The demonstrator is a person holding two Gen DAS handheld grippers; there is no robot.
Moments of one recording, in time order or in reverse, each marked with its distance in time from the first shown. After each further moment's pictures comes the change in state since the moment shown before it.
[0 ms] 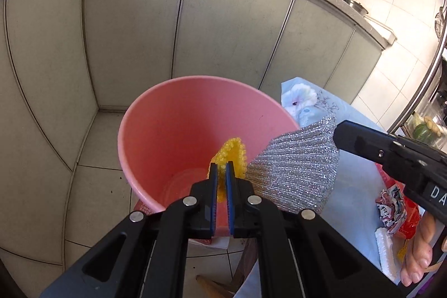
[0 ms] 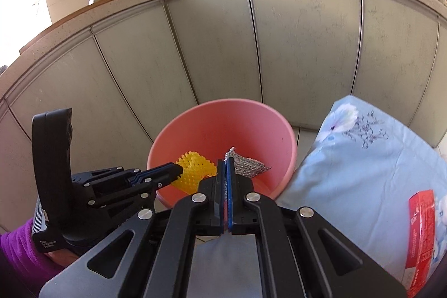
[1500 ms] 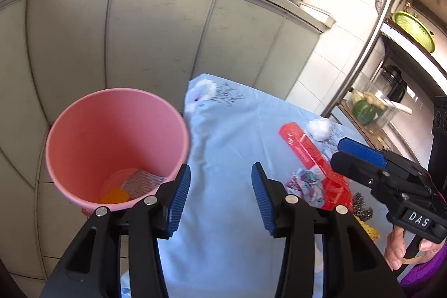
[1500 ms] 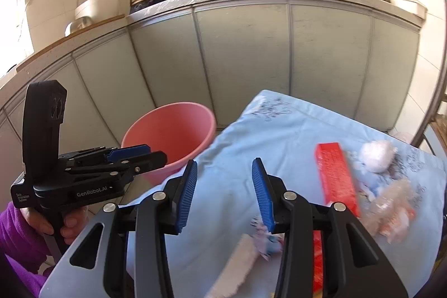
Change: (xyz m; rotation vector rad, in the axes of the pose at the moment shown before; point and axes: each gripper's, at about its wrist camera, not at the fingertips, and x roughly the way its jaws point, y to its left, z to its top) left arm -0.053 -0.100 -0.006 0.142 0.011 -0.274; right arm -0.147 -0.049 -0.061 0.096 -0.119 -0.194
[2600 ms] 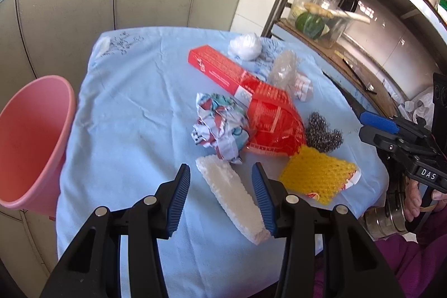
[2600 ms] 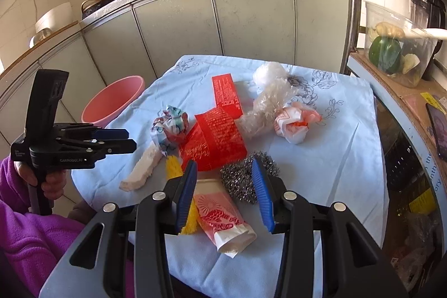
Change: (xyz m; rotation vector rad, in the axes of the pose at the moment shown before) left arm 0.051 -0.106 -0.050 0.293 0.297 -0.168; right arm -0.100 -0.098 -0.103 0.154 0.074 -0.172
